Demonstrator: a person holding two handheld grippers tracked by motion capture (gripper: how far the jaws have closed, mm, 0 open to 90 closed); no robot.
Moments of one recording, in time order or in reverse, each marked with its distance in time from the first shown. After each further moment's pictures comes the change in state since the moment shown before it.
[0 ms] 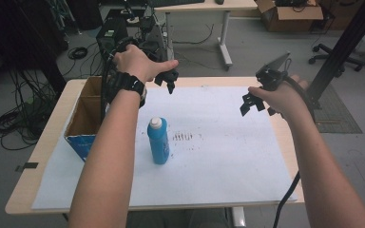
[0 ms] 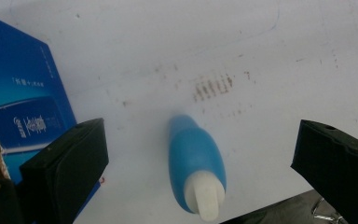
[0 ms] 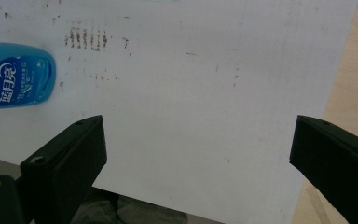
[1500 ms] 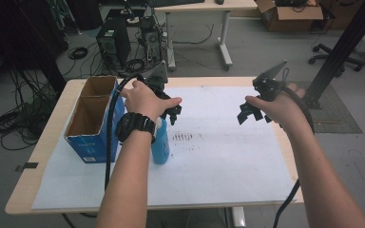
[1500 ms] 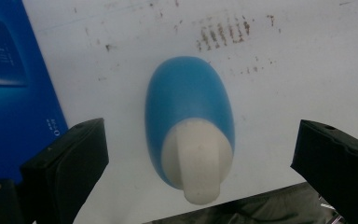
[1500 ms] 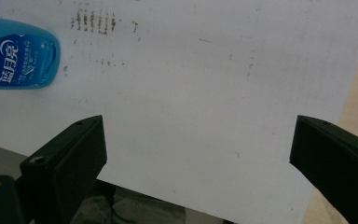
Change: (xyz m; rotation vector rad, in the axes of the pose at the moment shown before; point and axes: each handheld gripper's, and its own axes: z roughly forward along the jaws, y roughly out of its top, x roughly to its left) left arm -0.014 -0.050 0.063 0.100 0.042 -0.055; right arm 0.010 -0.019 0.010 -0.003 0.013 -0.037
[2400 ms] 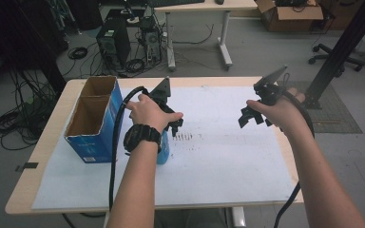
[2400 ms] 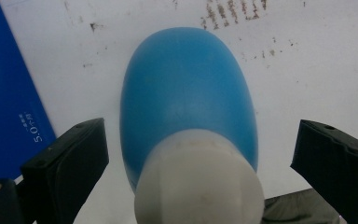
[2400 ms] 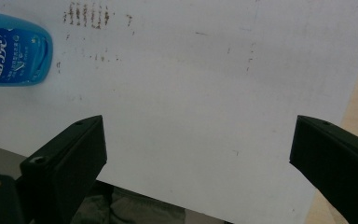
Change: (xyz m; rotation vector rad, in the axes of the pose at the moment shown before) left arm -0.003 -0.003 0.036 0.051 0.020 0.007; right arm -0.007 -0.005 0.010 0.007 0.008 0.008
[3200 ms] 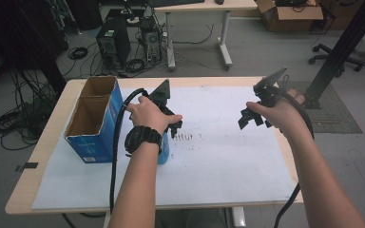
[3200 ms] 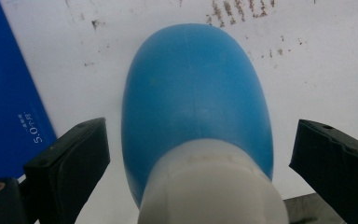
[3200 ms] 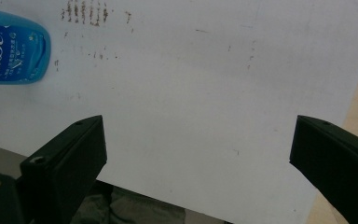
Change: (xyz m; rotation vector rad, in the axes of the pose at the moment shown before) left arm 0.002 0.000 0.006 0.007 0.013 0.002; right arm -0.001 -0.001 0.004 0.006 0.003 -0.001
